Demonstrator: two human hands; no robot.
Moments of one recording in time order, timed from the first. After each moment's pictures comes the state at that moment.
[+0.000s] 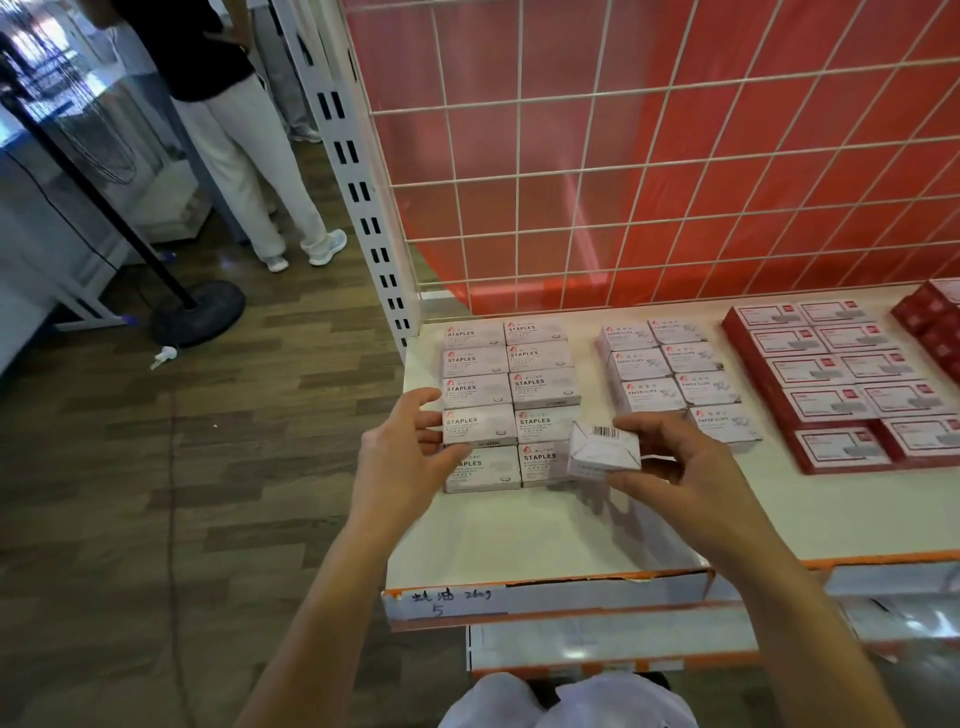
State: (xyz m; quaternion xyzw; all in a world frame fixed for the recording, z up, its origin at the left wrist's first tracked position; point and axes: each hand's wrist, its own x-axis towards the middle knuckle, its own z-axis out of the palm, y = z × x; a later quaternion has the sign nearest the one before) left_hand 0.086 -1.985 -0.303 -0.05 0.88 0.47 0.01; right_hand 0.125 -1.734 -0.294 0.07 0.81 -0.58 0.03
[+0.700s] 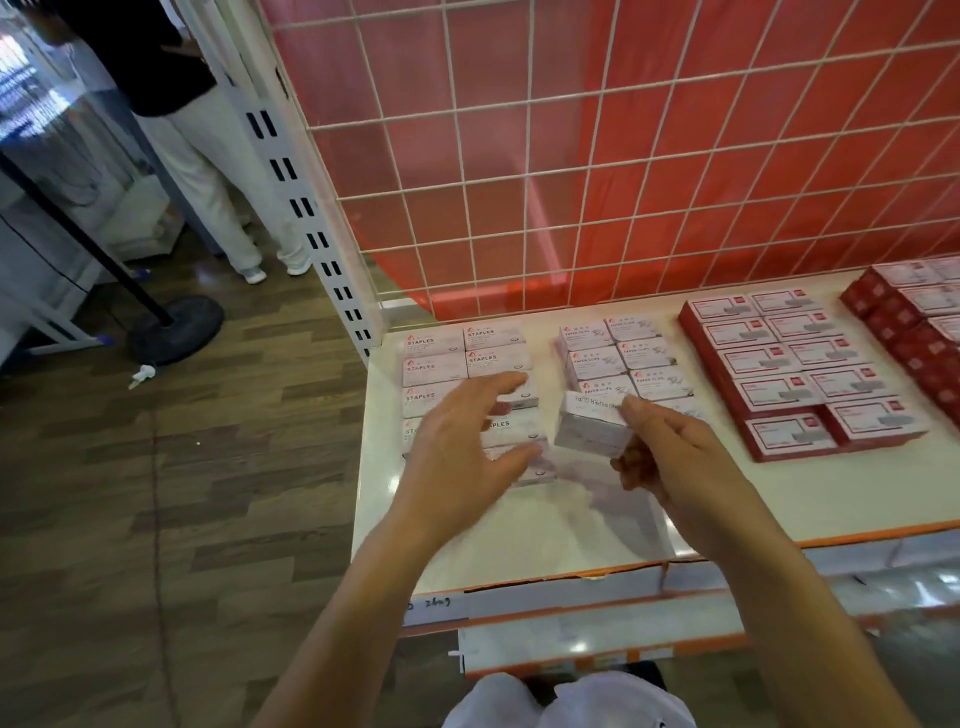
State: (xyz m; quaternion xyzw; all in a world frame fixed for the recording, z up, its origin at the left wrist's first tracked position) left_hand 0.092 -1.912 -0.267 0.16 0.90 0.41 -0.01; right_hand 0.118 -1.716 -0.278 0.17 0.67 -0.72 0.06
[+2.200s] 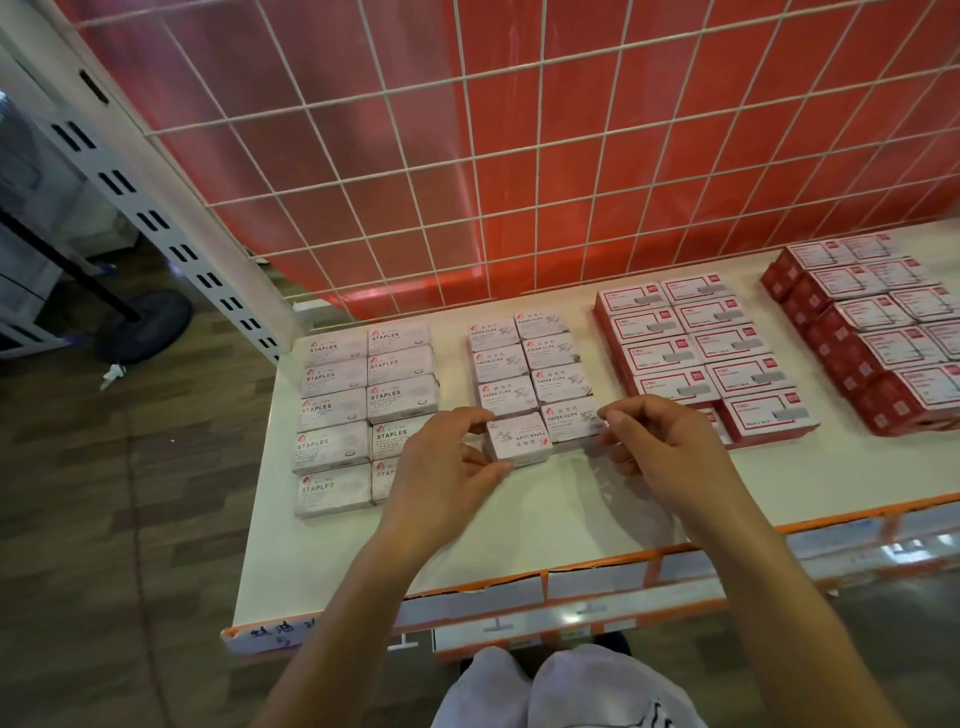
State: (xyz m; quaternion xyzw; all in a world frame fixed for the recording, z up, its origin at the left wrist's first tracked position) left_hand 0.091 -1.825 -0.289 0.06 0.91 0.40 0.11; right_hand 0.117 -1.621 -0.286 0.18 0.76 -0.62 0.04
